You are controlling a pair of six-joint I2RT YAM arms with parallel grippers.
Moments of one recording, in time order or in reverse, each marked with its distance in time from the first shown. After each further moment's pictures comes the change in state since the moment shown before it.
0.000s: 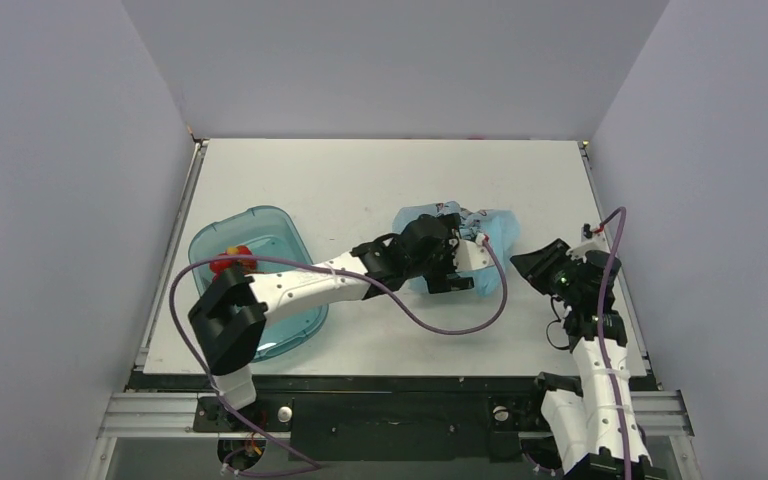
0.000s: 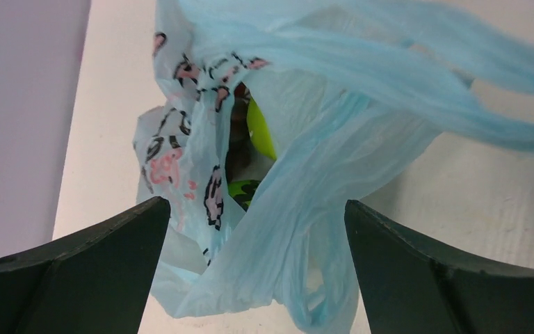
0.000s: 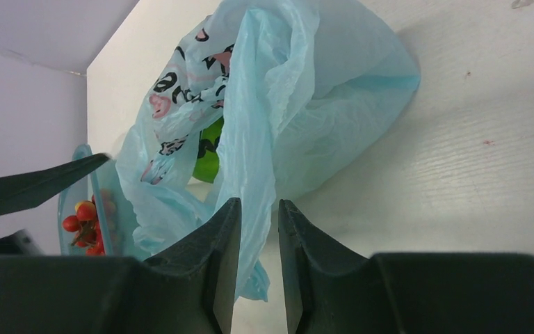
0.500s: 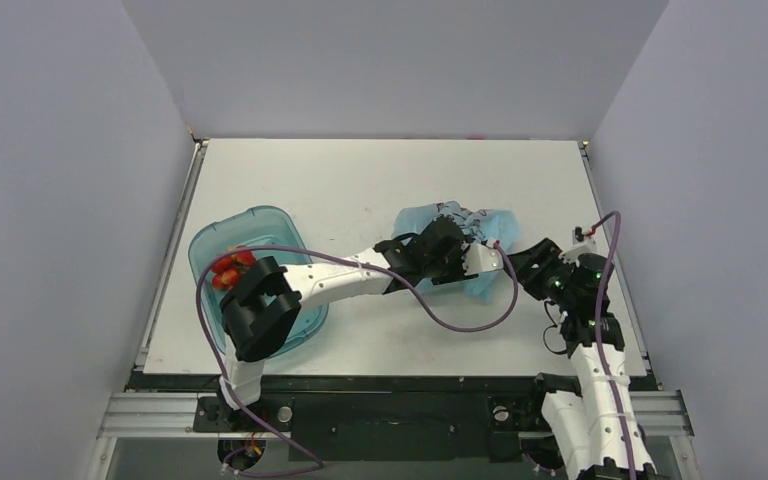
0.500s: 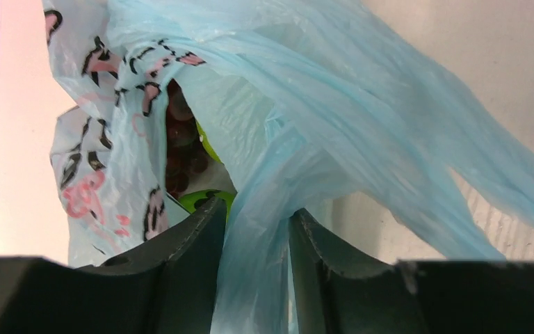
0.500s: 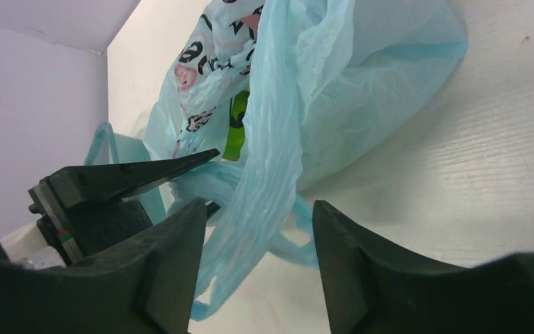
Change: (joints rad) left arm 0.002 0.211 0.136 -0.113 -0.003 0.010; right arm 0.064 -0.047 -0.005 -0.040 -0.012 0.043
